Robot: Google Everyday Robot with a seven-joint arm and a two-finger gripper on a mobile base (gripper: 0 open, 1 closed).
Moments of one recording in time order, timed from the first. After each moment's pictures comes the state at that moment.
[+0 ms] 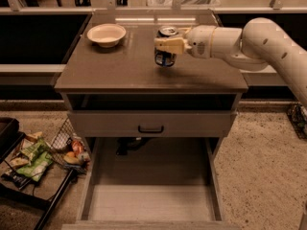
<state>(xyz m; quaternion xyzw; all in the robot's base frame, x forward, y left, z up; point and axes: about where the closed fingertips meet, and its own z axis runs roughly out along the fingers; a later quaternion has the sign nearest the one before) 0.712 -0.047 0.925 -0.38 0.65 0.37 0.55</state>
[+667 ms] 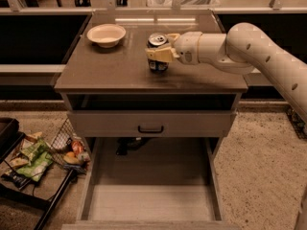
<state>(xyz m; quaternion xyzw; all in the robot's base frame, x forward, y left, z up) 0.718 -0.018 0.892 -0.44 0.64 0.30 0.56</state>
